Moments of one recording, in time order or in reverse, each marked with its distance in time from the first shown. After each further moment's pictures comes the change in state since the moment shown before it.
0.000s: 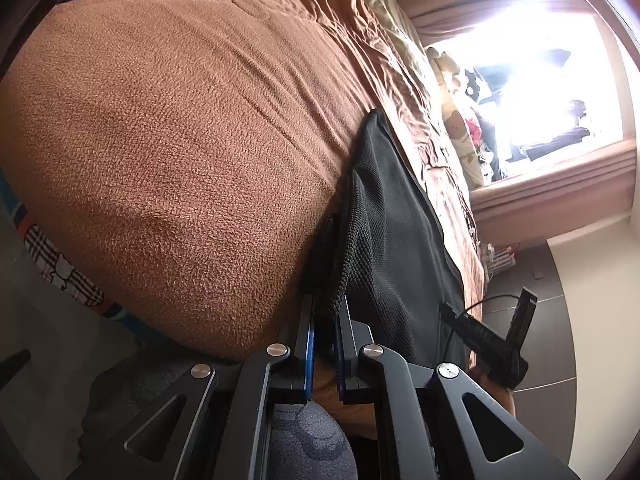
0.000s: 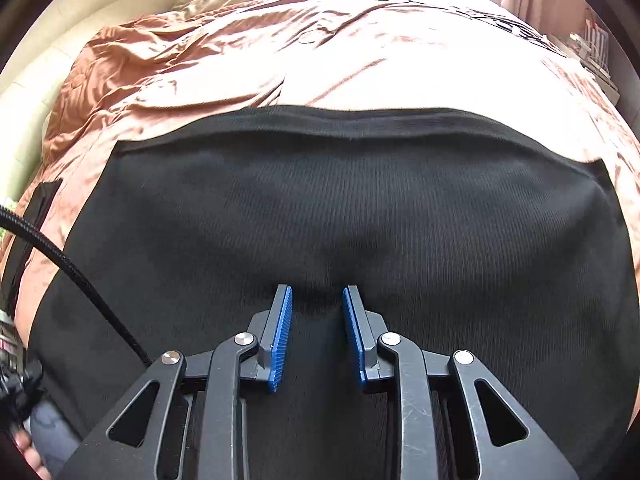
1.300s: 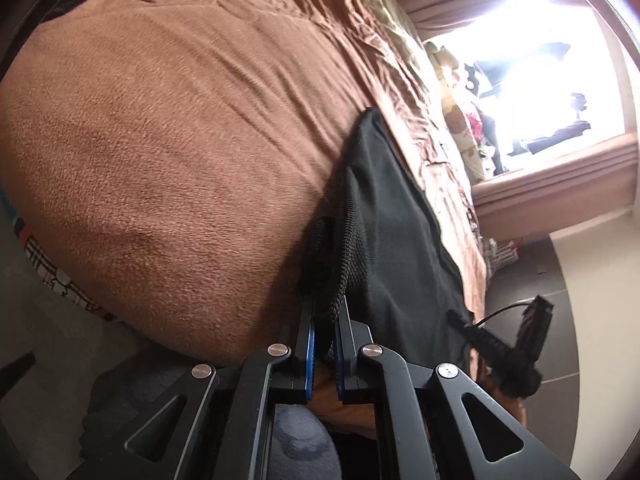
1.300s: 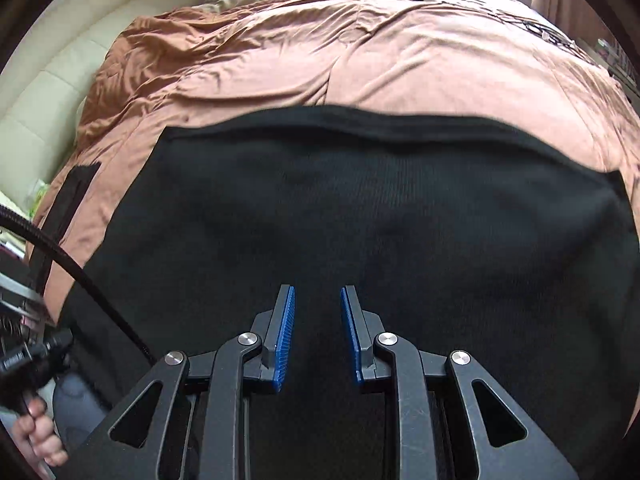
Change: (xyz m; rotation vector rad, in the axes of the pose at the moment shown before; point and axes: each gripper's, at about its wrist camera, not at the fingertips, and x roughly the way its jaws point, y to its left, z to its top) left arm 0.003 -0.020 0.006 0.018 0.016 -0.006; right arm -0.033 0.000 -0.043 -0.050 0.038 0.126
